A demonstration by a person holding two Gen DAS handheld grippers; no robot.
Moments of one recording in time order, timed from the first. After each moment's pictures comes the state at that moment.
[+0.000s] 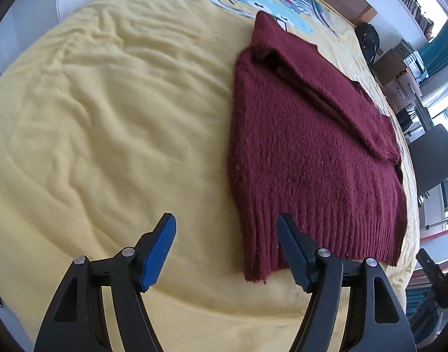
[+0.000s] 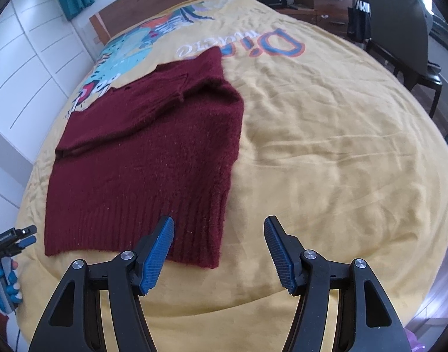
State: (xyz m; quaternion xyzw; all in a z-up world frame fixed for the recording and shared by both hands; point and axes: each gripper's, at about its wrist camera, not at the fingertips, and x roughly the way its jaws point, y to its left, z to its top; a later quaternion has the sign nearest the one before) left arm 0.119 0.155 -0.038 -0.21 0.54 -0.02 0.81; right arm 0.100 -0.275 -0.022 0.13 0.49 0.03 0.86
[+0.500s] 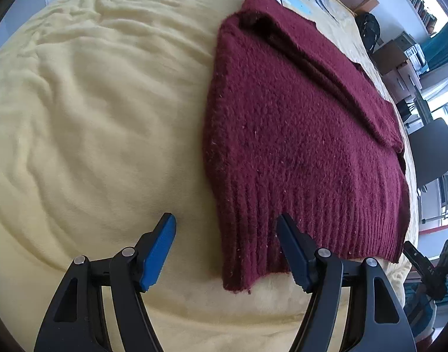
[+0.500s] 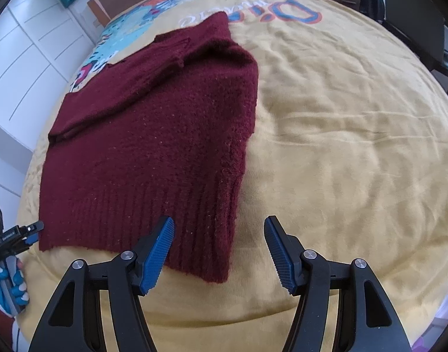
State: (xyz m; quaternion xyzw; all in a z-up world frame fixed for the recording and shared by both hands) left arm 0.126 0.140 -0.065 -0.22 0.57 -0.03 0.79; right arm 0.128 -0.264 -0.064 0.13 0.53 0.06 0.83
